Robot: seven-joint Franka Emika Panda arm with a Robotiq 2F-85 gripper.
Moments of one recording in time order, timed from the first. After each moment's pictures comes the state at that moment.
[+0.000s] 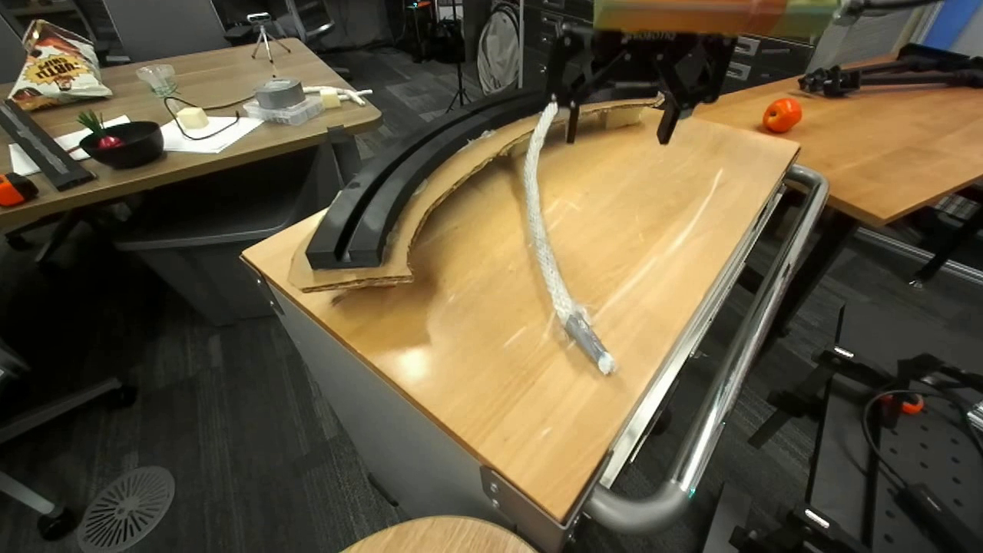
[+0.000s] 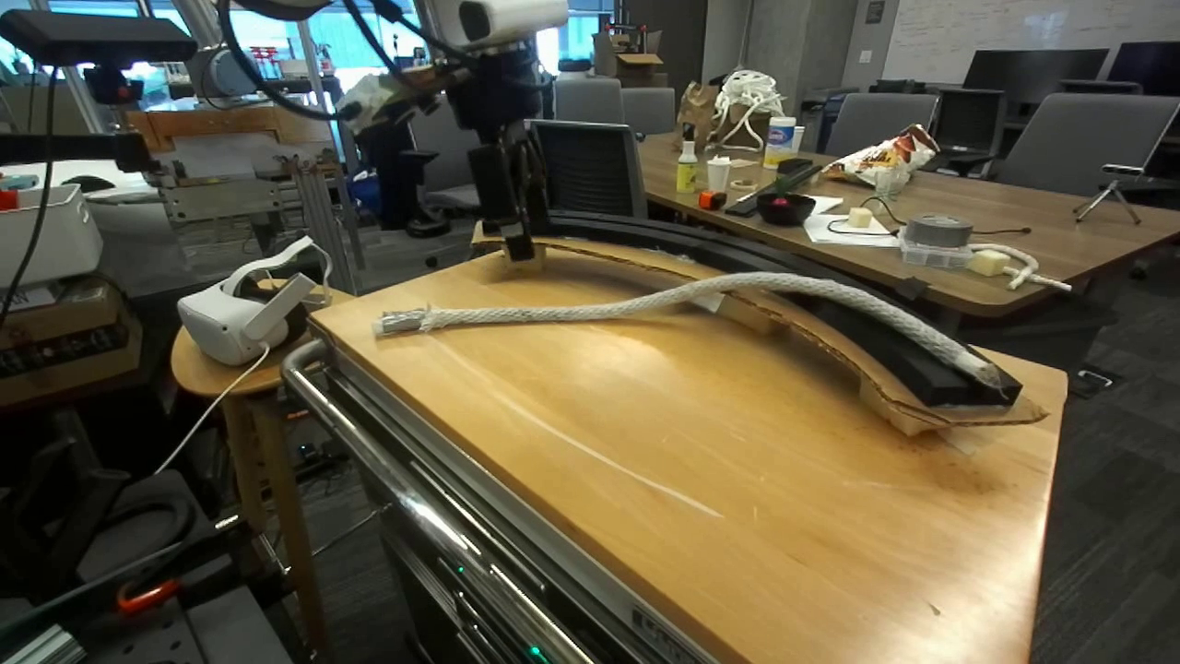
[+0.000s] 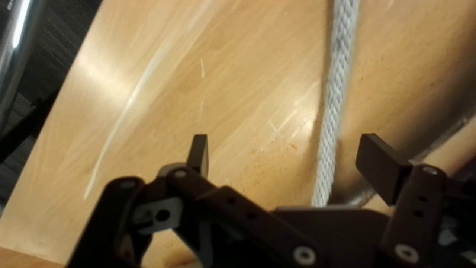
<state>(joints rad) -0.10 -0.15 0.16 -2.37 -0.20 2.35 1.11</state>
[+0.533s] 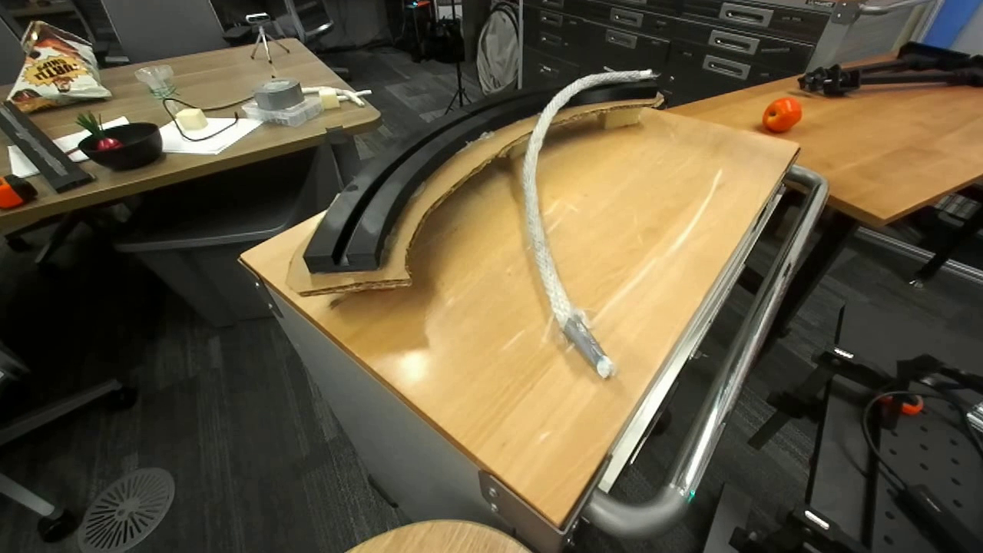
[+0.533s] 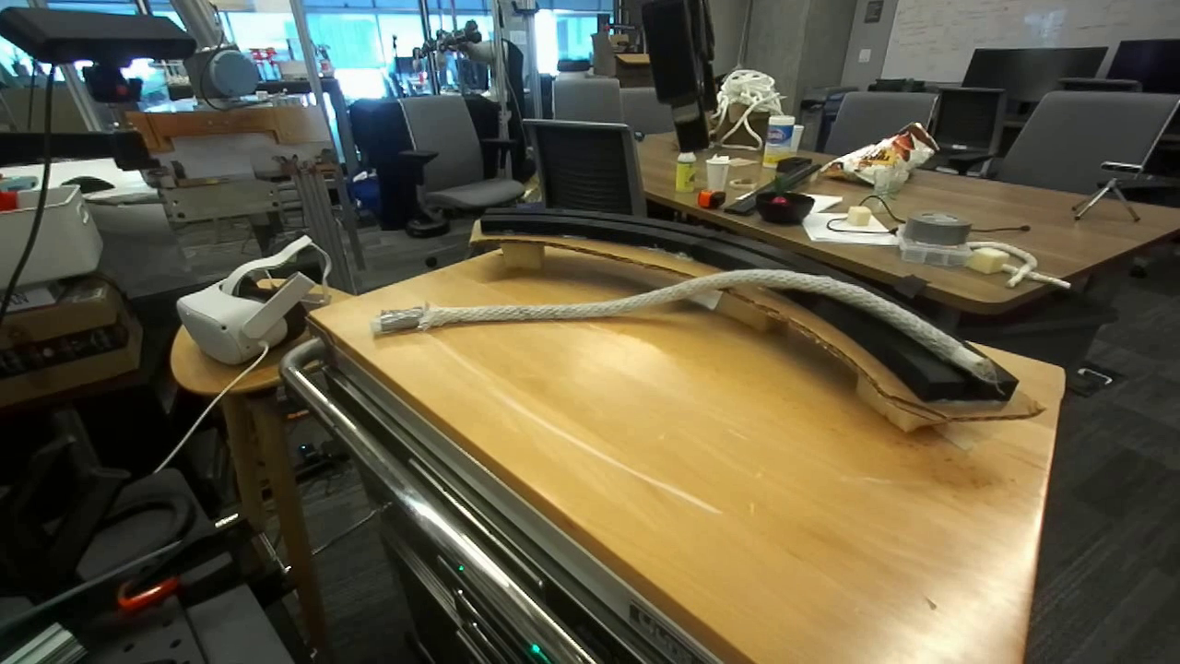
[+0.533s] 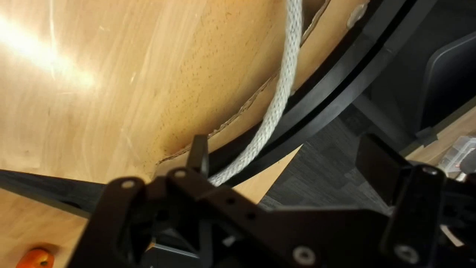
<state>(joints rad) -0.14 -0.10 -0.03 -2.12 -0.14 2.35 1.02</state>
